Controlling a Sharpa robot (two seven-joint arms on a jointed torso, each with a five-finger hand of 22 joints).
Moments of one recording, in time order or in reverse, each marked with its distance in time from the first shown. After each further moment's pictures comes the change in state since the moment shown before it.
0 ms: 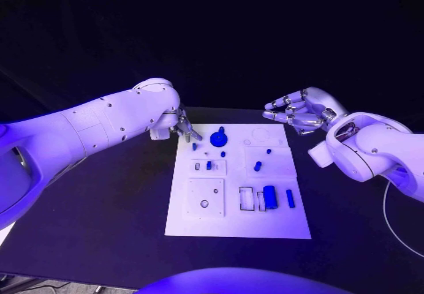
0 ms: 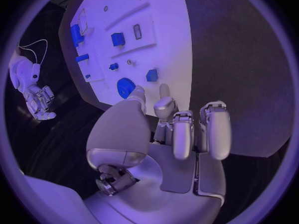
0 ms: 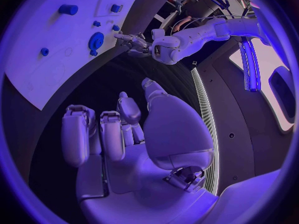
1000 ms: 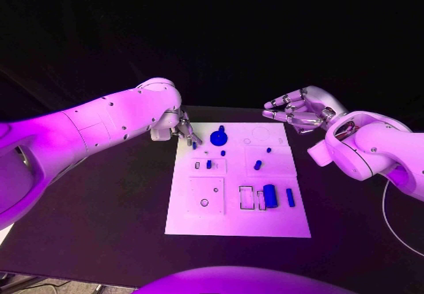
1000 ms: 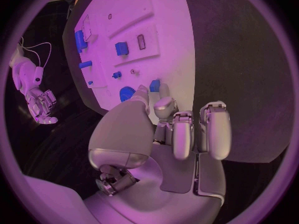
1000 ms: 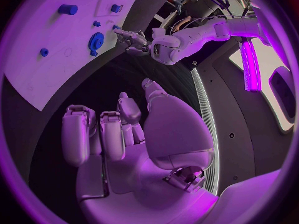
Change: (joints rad) left arm -0.002 0.010 -0.005 -0.008 0.030 0.061 0.000; left_hand 0.055 0.029 -0.007 -0.007 0.000 0.003 -0.004 0.004 -0.012 0.004 -0.004 0.000 -0.003 0.000 0.000 0.000 0.000 0.000 0.000 0.000 0.001 0.000; right arm 0.000 0.004 0.000 -0.003 -0.001 0.001 -0.001; right_hand 0.000 0.000 0.000 0.000 0.006 0.000 0.000 0.000 0.000 0.000 0.000 0.000 0.000 0.000 0.000 0.000 0.001 0.000 -0.004 -0.004 0.000 0.000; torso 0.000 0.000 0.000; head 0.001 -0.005
